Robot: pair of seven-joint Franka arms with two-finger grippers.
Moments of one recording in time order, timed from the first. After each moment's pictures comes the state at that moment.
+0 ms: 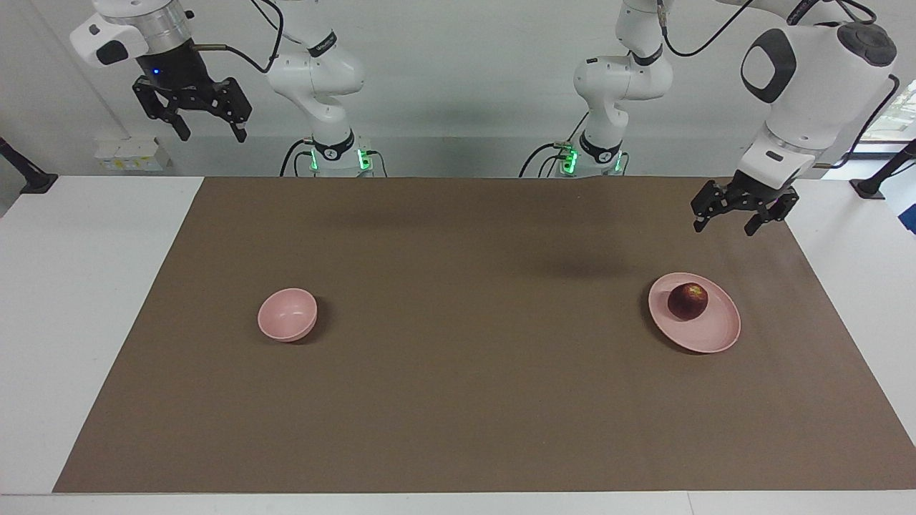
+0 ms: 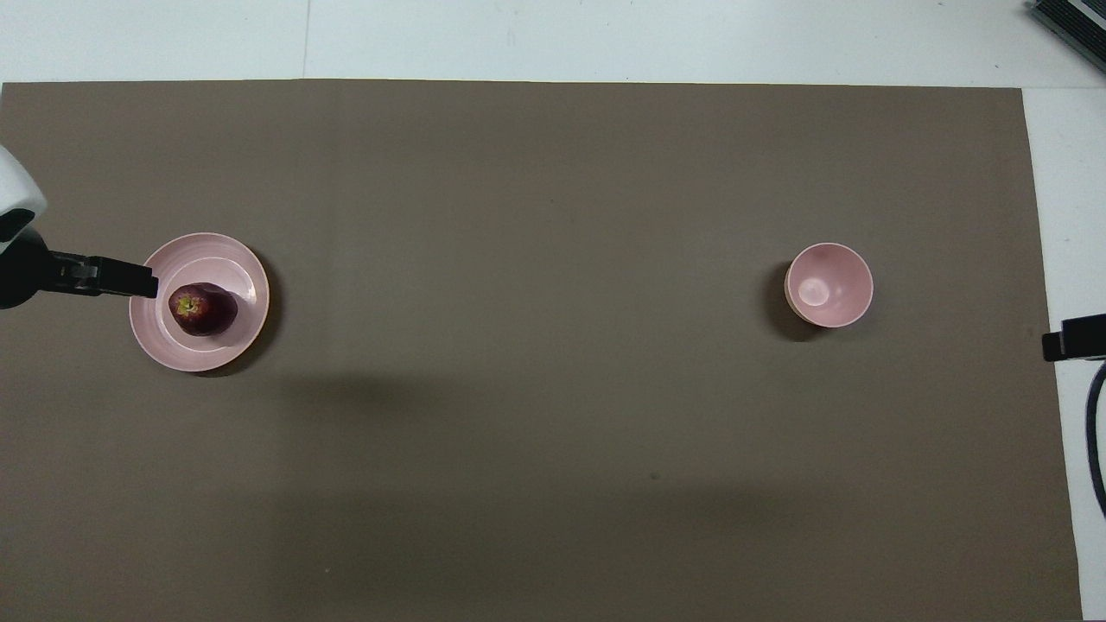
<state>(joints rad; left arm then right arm) -0.08 -0.03 0.08 -1.83 -0.03 1.86 0.14 0.03 -0.13 -0.09 -1.54 -0.01 1.40 0.00</state>
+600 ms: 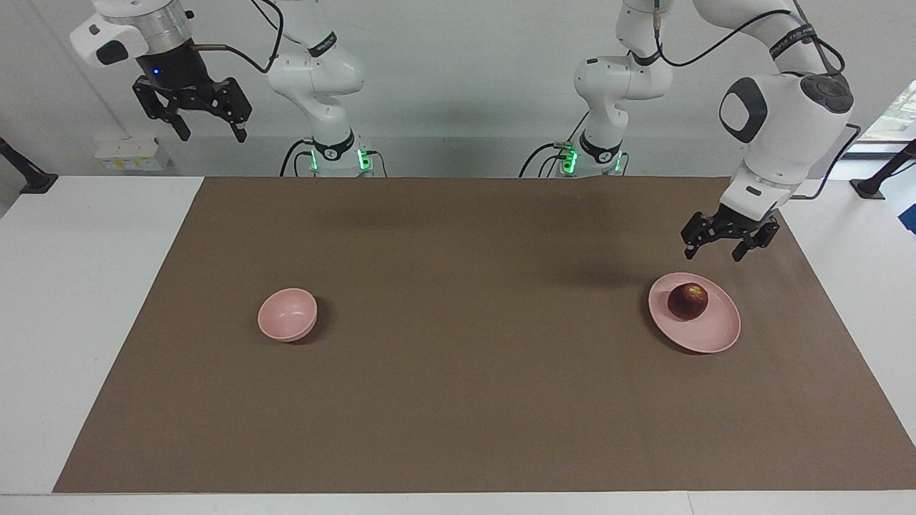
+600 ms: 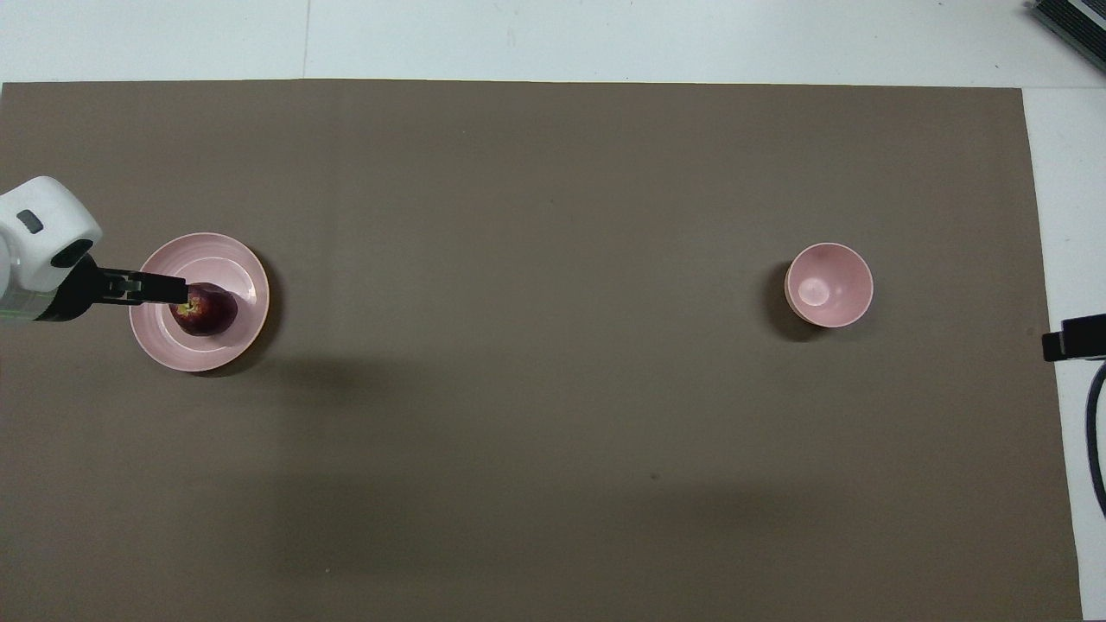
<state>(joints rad) -0.06 -0.03 0.08 -2.01 -0.03 2.10 0.14 0.03 -0.13 -0.09 -1.54 -0.01 1.40 0.00</state>
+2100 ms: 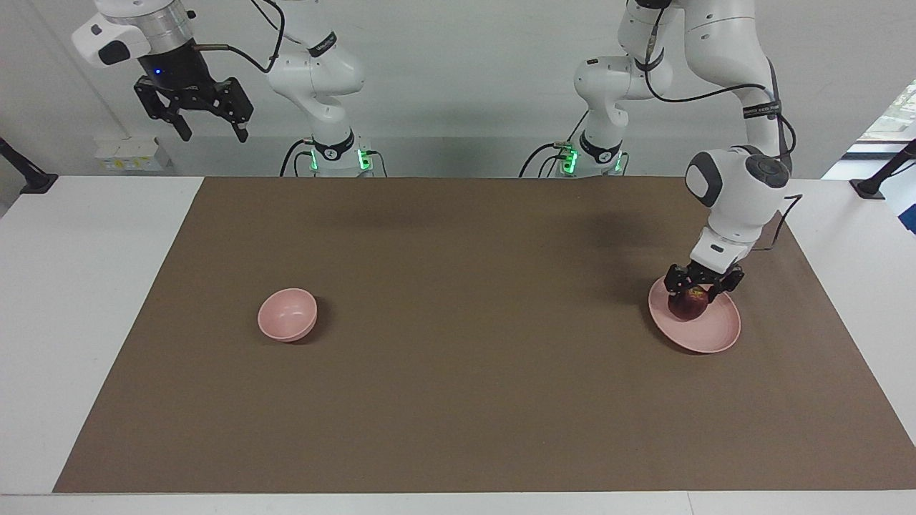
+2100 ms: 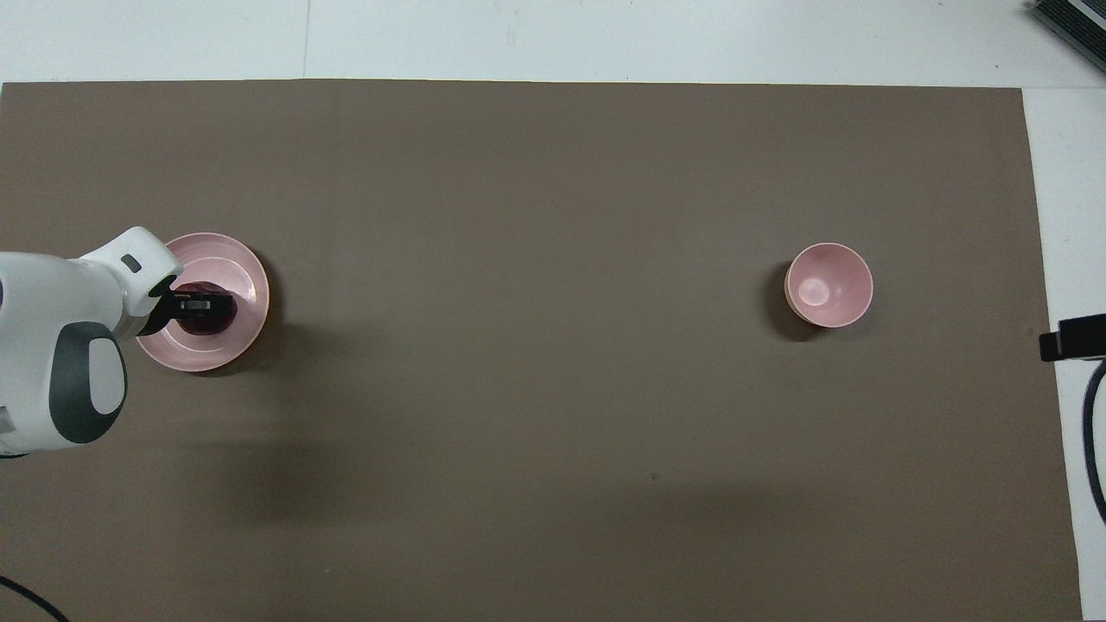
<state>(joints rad) -0.04 0.13 0.08 -2.20 -0.03 2.50 0.14 0.03 -0.13 -0.09 -1.54 -0.01 1.40 0.00</state>
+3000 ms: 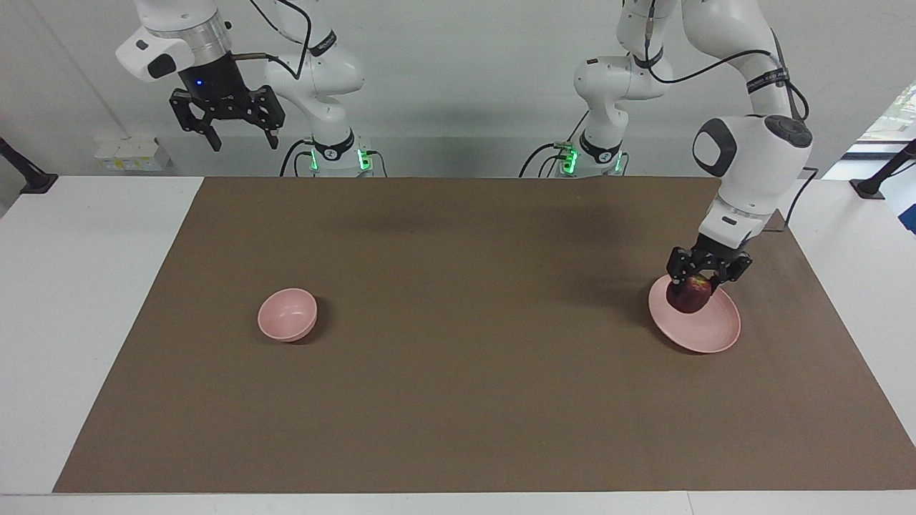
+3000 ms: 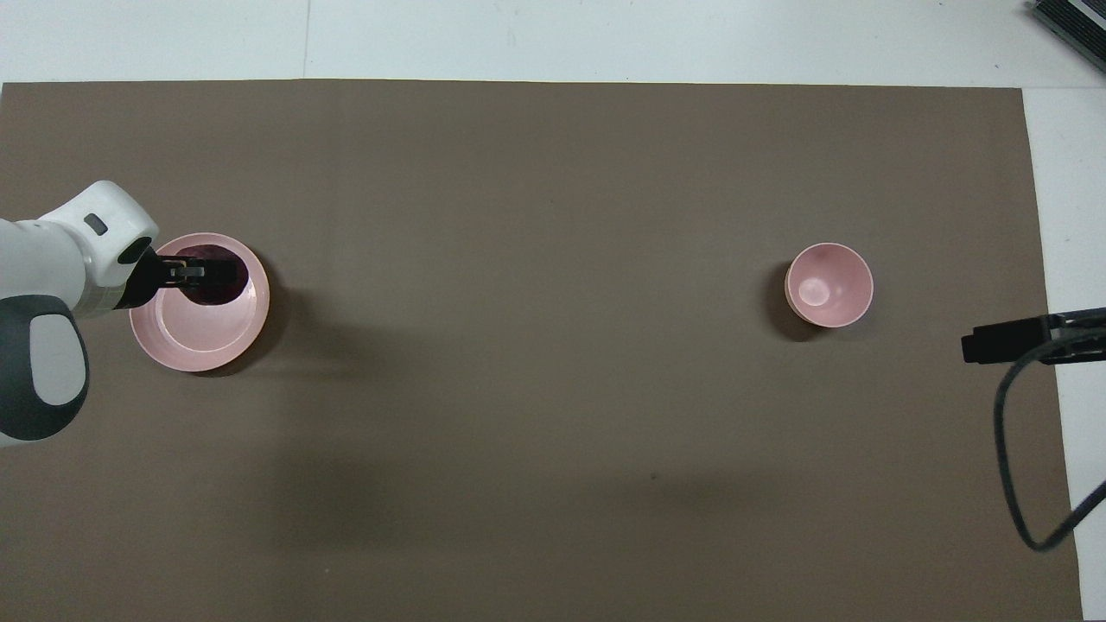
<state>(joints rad) -0.07 0.01 0.03 -2.08 -0.22 2.30 0.14 0.12 -0.15 -0.08 -1.63 0.04 1.49 0.00</state>
